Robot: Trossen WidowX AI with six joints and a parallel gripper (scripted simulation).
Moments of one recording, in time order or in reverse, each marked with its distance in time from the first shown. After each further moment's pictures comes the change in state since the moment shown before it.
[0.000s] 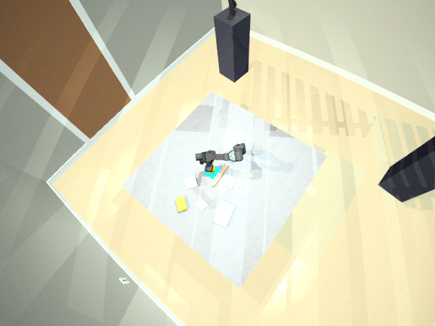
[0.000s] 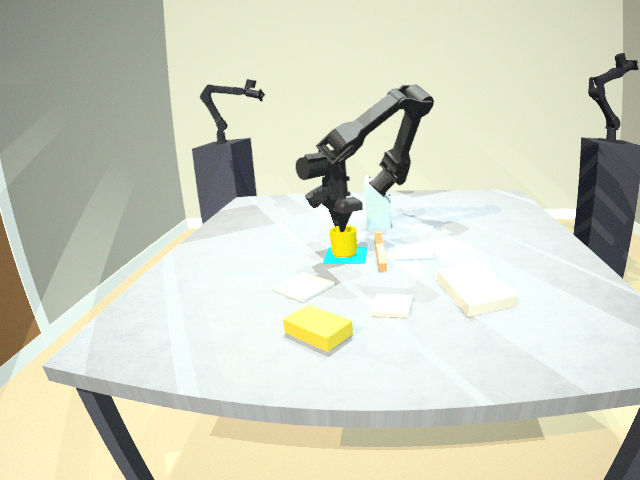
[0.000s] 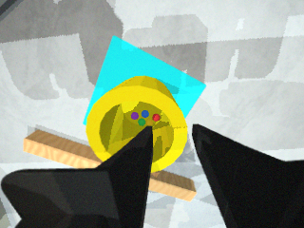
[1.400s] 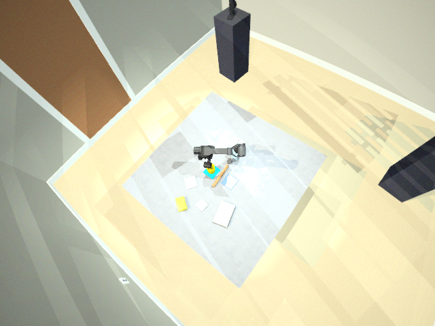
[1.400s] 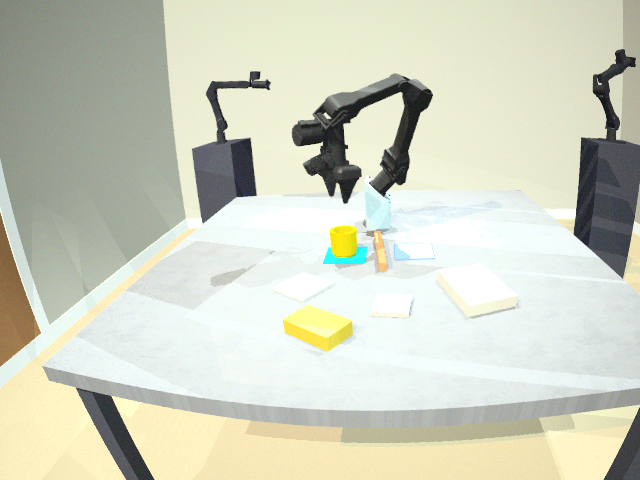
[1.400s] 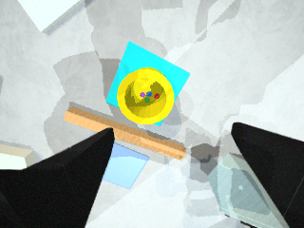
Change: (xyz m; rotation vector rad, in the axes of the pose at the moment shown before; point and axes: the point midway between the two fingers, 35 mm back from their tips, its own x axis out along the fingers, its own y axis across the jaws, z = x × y) arm -0.084 0.000 -0.001 0.005 -0.003 0.002
